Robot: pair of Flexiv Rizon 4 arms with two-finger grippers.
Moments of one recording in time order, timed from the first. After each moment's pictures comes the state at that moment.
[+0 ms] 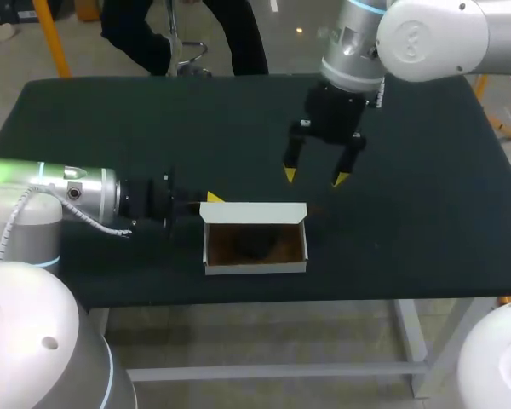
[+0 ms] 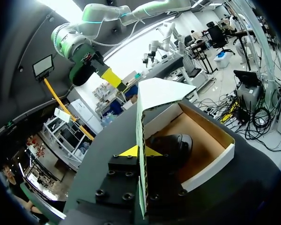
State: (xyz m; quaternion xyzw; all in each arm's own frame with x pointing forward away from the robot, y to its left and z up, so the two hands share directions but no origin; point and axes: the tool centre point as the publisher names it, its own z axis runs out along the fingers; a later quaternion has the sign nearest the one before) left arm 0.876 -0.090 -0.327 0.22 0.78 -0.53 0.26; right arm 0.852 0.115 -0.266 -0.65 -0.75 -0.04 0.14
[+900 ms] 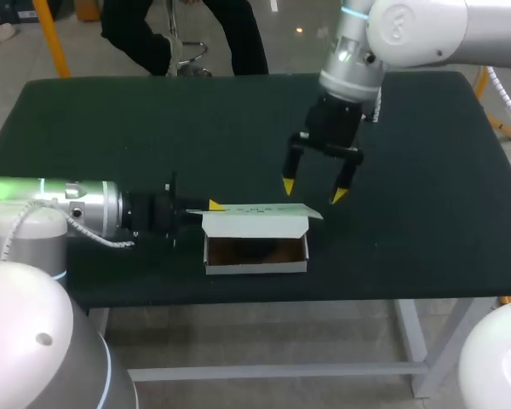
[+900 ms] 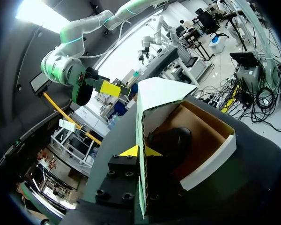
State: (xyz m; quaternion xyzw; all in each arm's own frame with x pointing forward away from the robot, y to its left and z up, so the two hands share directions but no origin) left arm 0.869 -0.093 -0.334 0.26 0.76 -0.50 0.33; right arm 0.839 0.118 -0.291 -0.67 -0.71 0.02 0.22
